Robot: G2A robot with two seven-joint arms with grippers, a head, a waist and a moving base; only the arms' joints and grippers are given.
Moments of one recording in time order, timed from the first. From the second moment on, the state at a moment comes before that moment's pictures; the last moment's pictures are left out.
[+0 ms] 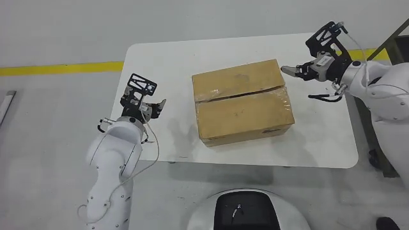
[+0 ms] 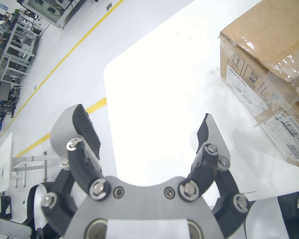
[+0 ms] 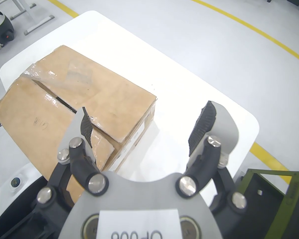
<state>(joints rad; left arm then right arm) 1.08 -1.26 -1.47 -1.95 1.66 -0.35 -0.83 -0.87 -1.06 1.47 -1.71 -0.83 -0.42 0.82</state>
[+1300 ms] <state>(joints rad) 1.08 -1.26 -1.47 -1.95 1.66 -0.35 -0.83 -0.13 -1.30 0.65 -1.00 -0.69 -0.63 0.91</state>
